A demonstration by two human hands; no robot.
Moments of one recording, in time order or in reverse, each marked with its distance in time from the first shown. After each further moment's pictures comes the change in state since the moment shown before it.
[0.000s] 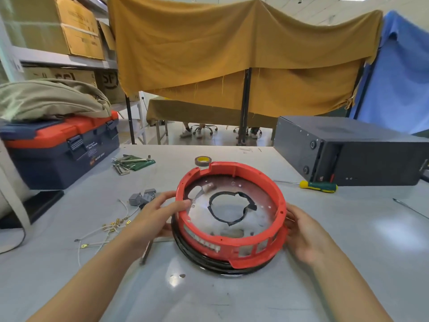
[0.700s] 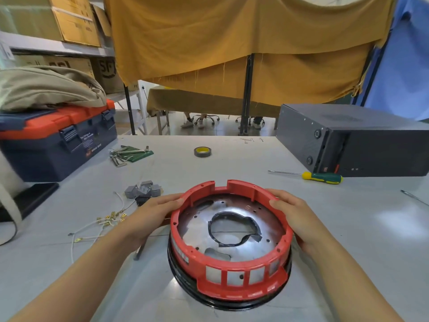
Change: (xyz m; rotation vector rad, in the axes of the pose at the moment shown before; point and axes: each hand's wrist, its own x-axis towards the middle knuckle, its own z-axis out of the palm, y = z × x) left_hand 0.017 -0.013 -0.001 0.073 -0.160 -0.028; right_hand 0.011 0.002 0.002 -0.399 -0.089 -0.236
